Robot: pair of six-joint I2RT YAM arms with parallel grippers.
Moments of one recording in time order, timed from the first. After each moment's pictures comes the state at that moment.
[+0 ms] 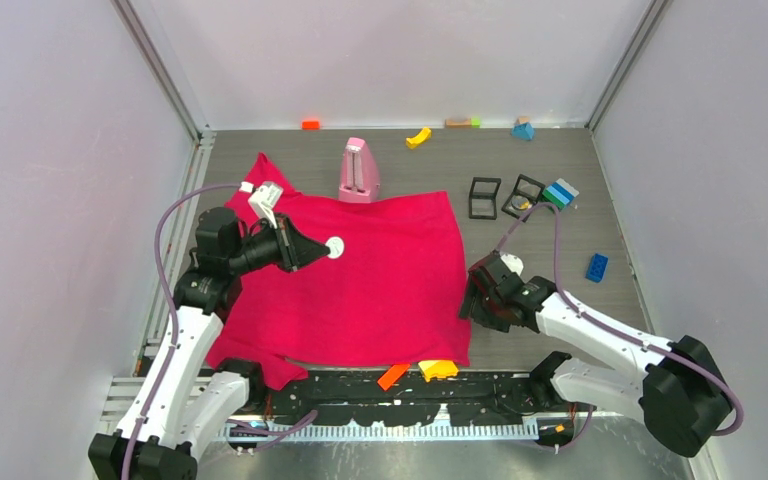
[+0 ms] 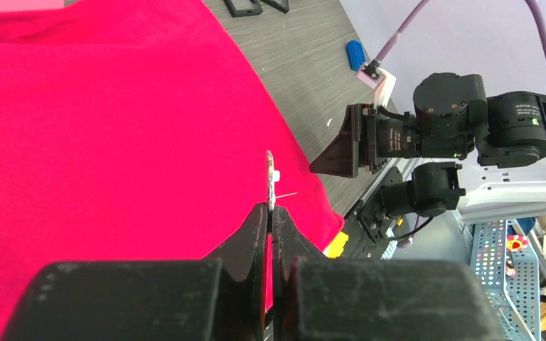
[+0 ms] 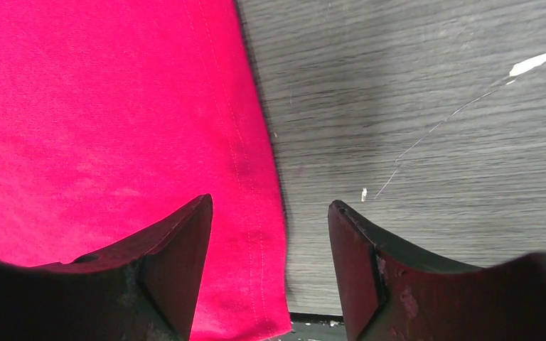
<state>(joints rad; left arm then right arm) -0.16 0.81 0.76 -0.31 0.76 -0.42 0.66 1.04 0.53 -0.61 0.15 0.92</state>
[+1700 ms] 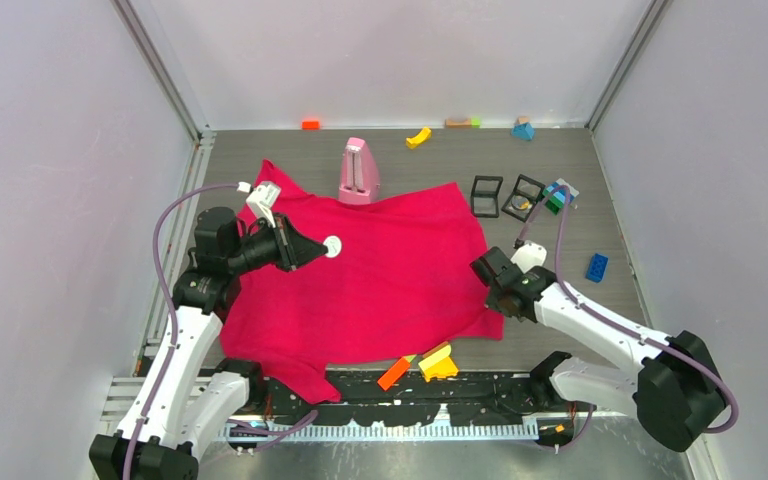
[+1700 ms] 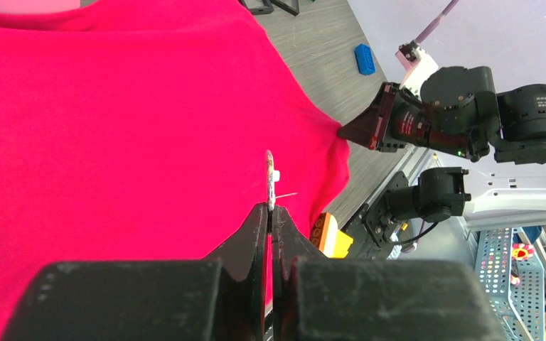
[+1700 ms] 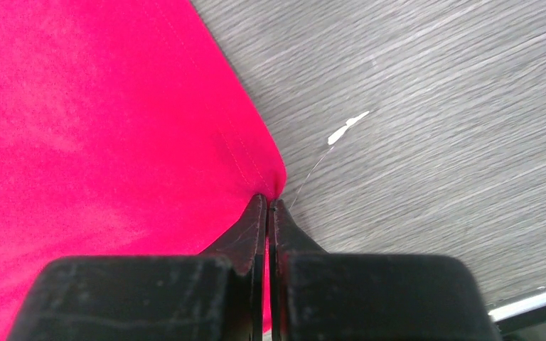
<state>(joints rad) -0.15 0.81 0.76 -0.33 0.74 -0.41 0.63 1.09 0.59 -0.74 0.50 1.02</state>
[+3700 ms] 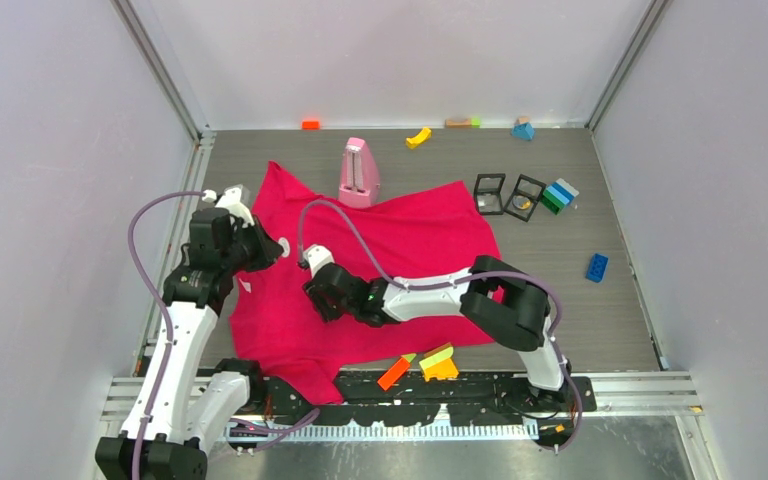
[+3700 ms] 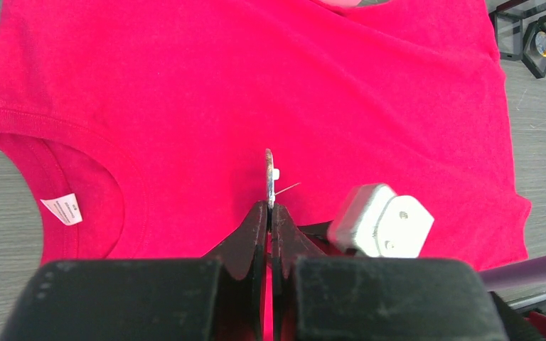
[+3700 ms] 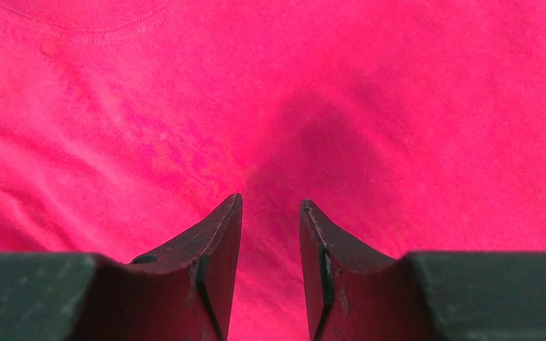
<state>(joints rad) -0.06 0.84 0.83 -0.61 0.22 -0.34 1.20 2.00 1.25 0.07 0.20 0.35</state>
